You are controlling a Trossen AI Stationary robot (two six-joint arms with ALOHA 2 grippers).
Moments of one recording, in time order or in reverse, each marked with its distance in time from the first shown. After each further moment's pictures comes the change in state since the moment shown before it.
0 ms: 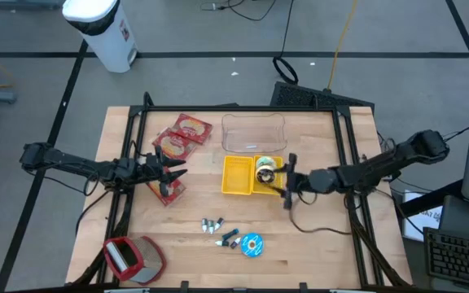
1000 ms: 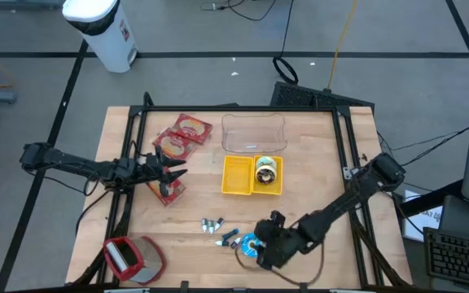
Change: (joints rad) left arm 0.000 0.000 0.000 0.000 0.000 0.000; right arm 0.358 0.636 0.808 -0.895 -0.044 1.101
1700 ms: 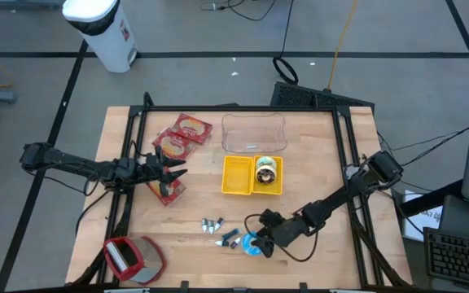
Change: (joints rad) left arm 0.000 0.000 0.000 0.000 0.000 0.000; right arm -0.073 -0.001 -0.426 0.688 -0.167 0.195
